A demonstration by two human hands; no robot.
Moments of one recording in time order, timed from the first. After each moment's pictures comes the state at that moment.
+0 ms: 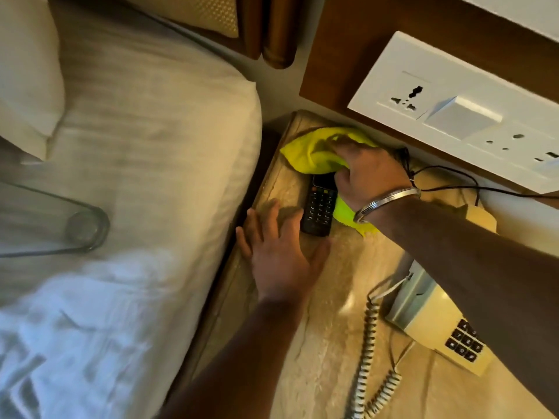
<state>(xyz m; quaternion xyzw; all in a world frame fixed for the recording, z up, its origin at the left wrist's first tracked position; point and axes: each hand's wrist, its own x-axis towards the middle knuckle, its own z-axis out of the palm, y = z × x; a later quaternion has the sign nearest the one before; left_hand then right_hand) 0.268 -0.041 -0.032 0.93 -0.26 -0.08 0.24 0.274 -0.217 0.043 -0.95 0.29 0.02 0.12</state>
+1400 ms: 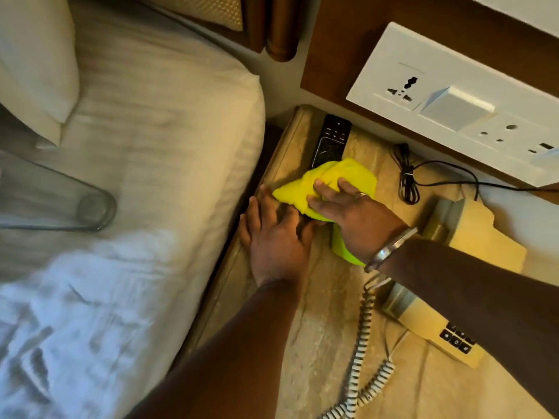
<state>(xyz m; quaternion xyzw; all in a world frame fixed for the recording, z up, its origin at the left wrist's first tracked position) 0.267 -0.043 -0.051 0.94 -0.25 -0.04 0.23 0.223 -0.183 0.037 -0.97 0.08 0.18 0.10</state>
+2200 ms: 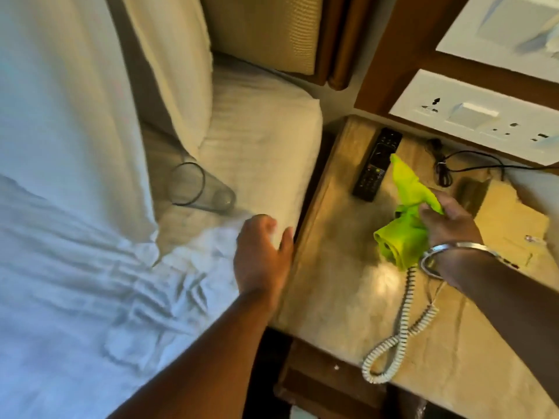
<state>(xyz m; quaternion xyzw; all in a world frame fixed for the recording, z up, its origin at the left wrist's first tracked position) 0.318 0.116 0.083 0.92 -0.17 -0.09 0.33 0.176 -0.105 0.127 -0.62 0.52 -0.16 0.56</state>
